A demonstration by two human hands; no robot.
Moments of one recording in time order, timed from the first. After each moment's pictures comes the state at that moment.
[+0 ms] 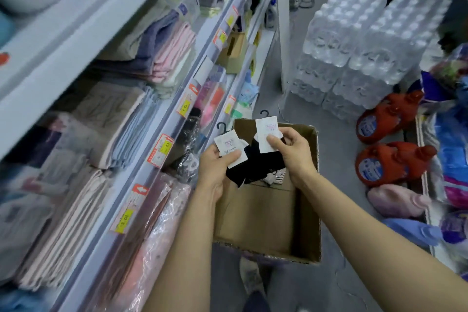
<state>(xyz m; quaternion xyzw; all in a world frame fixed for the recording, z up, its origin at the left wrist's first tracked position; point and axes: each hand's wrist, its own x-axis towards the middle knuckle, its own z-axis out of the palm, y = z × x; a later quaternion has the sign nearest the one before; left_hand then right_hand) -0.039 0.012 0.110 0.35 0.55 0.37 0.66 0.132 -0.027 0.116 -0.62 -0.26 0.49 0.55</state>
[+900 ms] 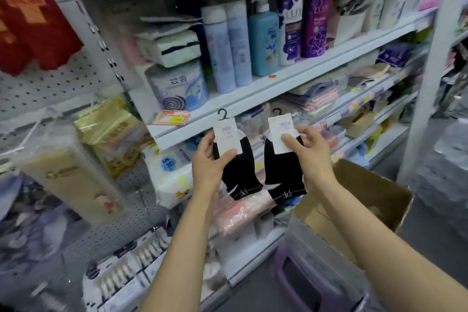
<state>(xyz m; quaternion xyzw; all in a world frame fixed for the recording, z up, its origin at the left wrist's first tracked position) -0.231 -0.266 0.317 0.38 0.61 0.63 0.29 -0.038 -0.194 0.320 -0.38 -0.50 0.57 0.53</state>
